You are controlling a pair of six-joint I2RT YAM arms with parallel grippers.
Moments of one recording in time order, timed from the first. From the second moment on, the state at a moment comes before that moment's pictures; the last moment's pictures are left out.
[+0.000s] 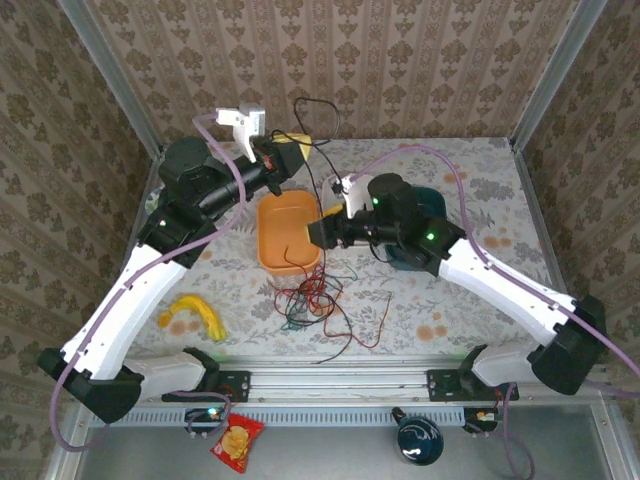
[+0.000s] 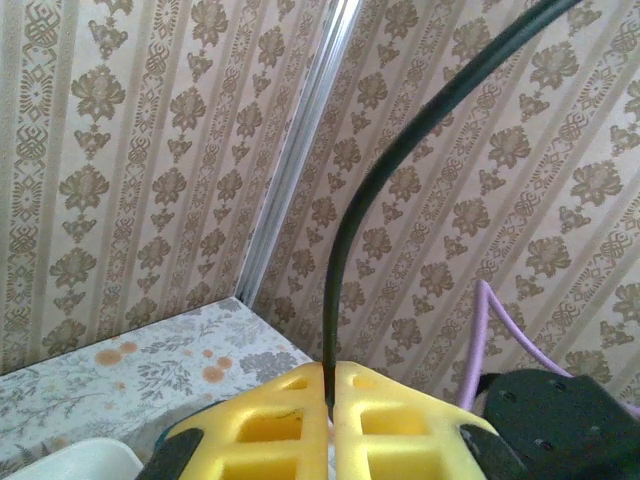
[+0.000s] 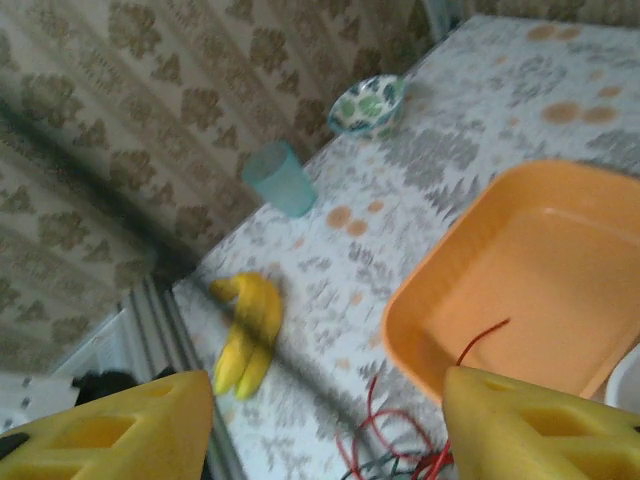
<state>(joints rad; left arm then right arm) -0.64 1.18 1.44 -0.15 0.41 -0.41 0.72 1.35 1.24 -0.27 -0.31 0.33</state>
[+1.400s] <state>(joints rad) -0.88 1.31 0.67 -0.21 0.26 -0.05 0.46 1.11 1.11 -0.34 -0.37 0.49</state>
